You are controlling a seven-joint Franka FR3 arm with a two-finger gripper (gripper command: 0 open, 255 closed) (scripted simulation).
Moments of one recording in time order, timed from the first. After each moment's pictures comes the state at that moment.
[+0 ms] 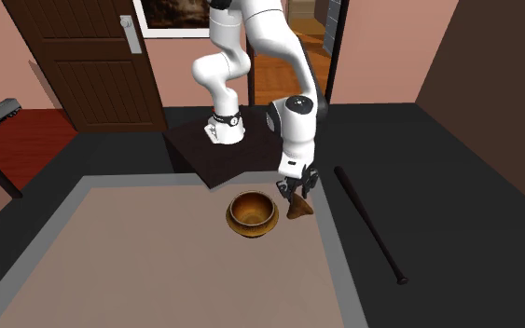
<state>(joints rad) -0.02 0.32 -0.12 -2.28 0.22 2.62 -0.03</state>
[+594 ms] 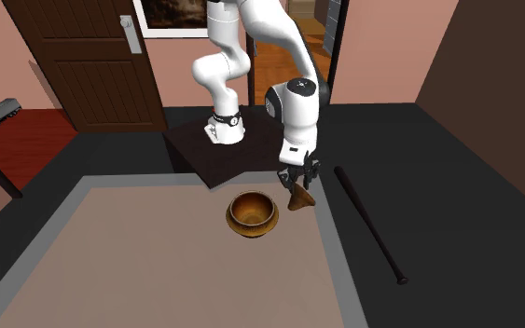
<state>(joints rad) -0.01 0.22 -0.14 -2.27 0.18 2.52 0.01</state>
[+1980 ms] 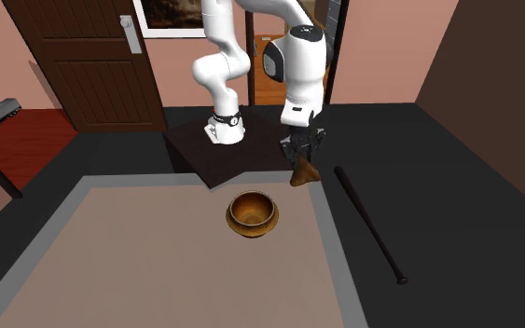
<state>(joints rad) 0.00 0.03 -0.15 -2.20 0.10 2.26 0.08</state>
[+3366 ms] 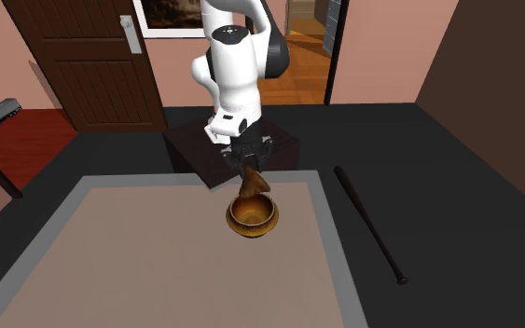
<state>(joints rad) -0.15 0.01 -0.31 -2.20 0.10 2.21 -0.22</state>
